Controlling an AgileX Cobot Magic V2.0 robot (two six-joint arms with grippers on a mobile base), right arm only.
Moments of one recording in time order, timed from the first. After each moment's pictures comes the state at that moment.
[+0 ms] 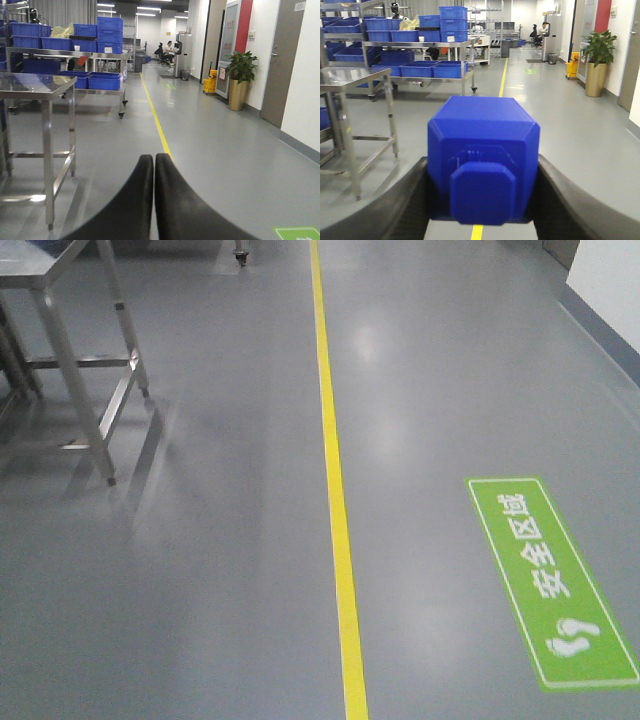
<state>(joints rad) 0.14 -0.01 -0.24 -0.02 0.31 -0.01</state>
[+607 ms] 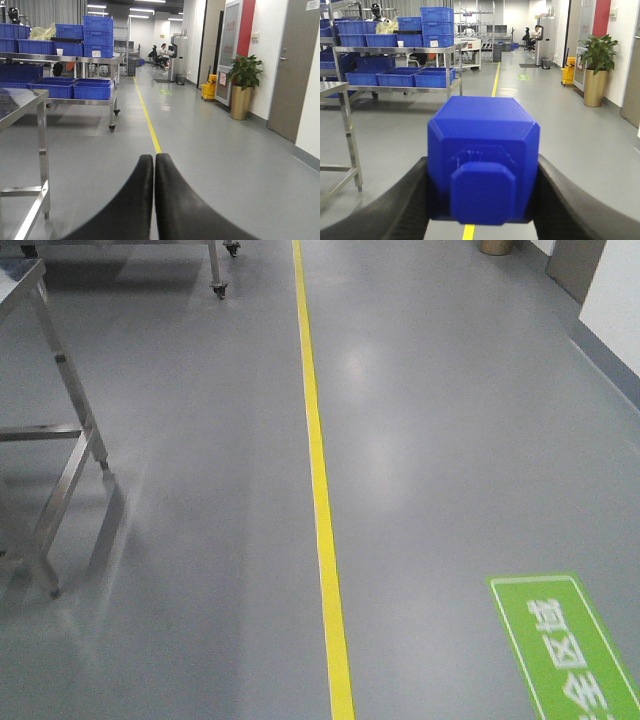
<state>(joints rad) 0.14 -0.01 -0.24 -0.02 0.31 -0.01</state>
